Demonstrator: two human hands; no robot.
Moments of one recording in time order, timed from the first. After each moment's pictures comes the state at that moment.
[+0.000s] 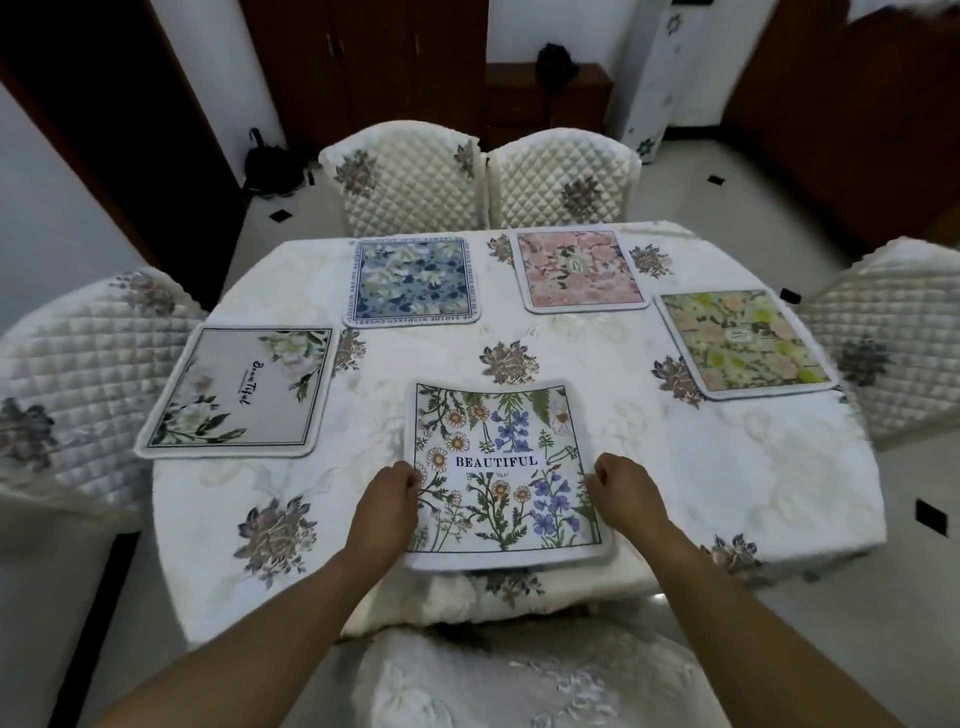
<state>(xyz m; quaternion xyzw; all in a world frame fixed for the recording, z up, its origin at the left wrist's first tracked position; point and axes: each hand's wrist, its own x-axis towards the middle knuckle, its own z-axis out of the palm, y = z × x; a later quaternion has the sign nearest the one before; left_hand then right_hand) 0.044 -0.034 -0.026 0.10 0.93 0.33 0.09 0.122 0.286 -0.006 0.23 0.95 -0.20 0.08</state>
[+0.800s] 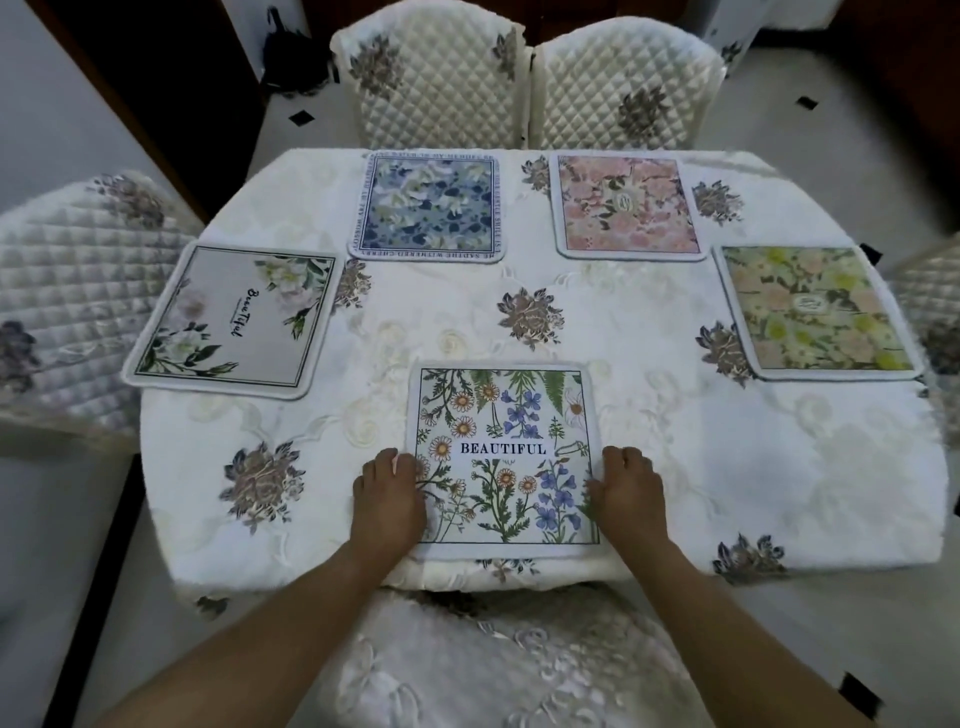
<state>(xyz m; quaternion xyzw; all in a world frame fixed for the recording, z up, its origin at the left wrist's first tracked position) 0.074 -0.014 -0.077 0.09 0.98 0.13 0.10 0.132 0.295 -0.082 0.15 0.98 -0.12 0.05</state>
